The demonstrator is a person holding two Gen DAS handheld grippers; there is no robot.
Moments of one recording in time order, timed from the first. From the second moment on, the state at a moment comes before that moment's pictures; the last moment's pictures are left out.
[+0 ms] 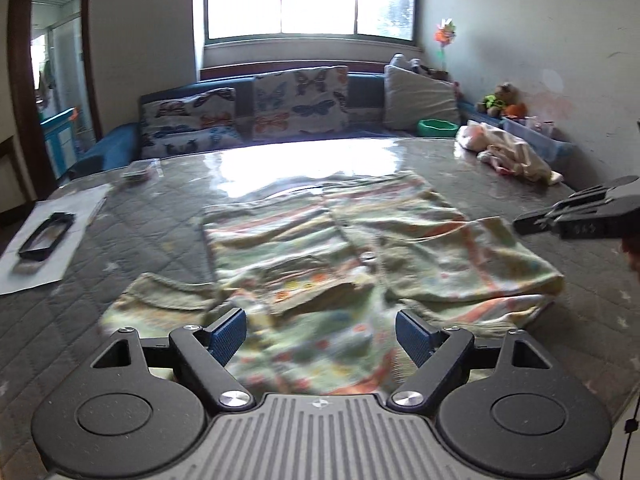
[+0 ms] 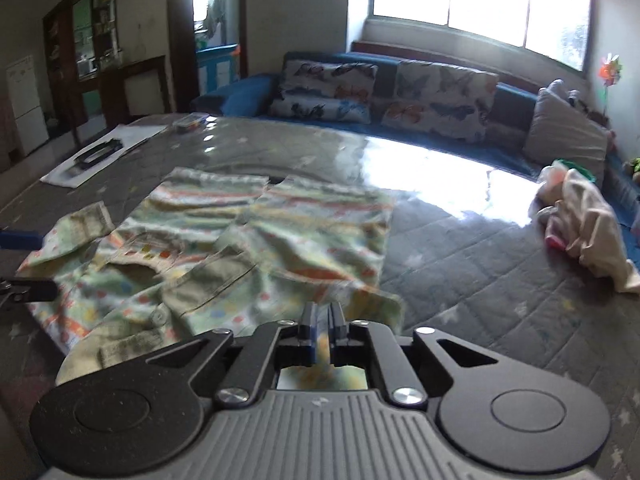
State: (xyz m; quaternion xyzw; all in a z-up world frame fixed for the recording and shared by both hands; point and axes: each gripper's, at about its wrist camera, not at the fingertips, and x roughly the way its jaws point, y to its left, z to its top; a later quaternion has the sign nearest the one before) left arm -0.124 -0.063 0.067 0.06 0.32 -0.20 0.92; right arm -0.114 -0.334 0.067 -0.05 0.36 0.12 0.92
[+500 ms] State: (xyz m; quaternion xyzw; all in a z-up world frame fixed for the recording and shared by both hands) left arm -0.138 -0.095 0.022 0.07 0.34 -0.29 0.89; right arm -0.090 -0.249 0.020 -0.11 0.39 0.23 0.88
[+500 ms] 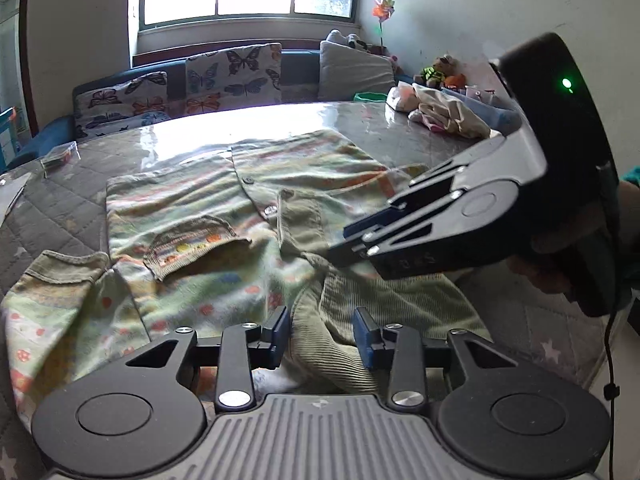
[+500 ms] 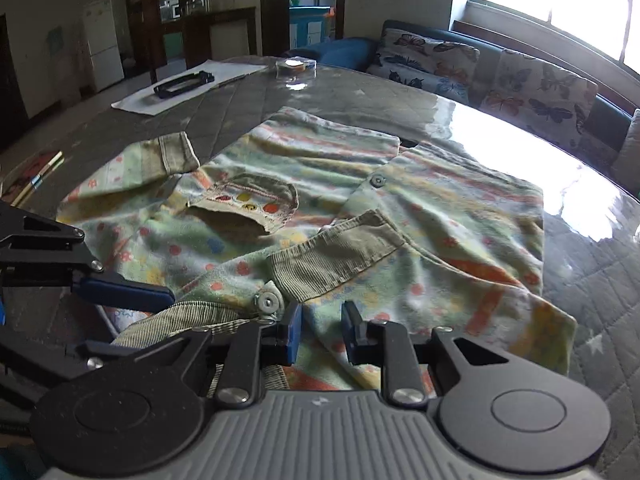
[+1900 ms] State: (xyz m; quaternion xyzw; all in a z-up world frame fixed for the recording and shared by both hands) left arm -0.115 -0.163 0.017 0.11 0.34 -0.32 0.88; right arm -0.084 -0.350 0.038 0.01 0.36 0.08 0.93
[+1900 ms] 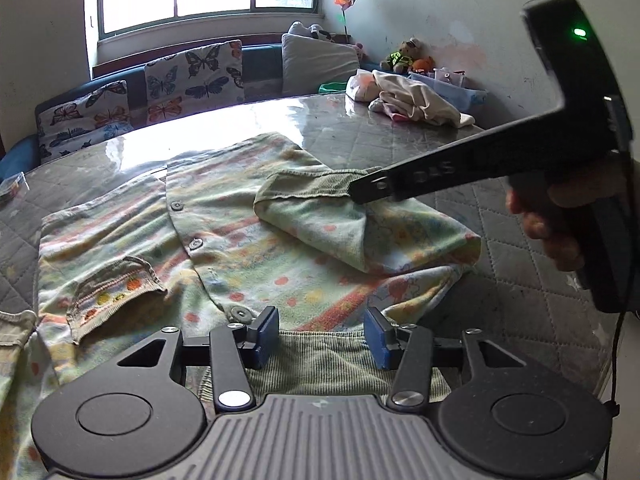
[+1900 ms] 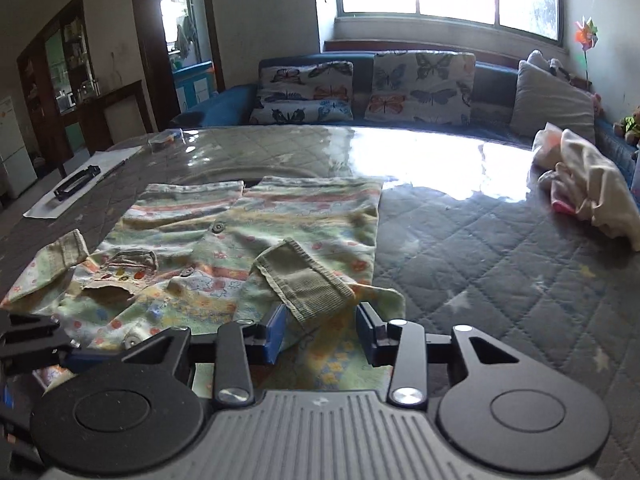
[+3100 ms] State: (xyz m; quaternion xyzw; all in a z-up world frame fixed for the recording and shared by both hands) left arm -0.115 -0.169 0.024 0.12 0.34 -0.32 0.87; right arm -0.127 -0.505 0.048 0.02 0.33 -0.17 0.93
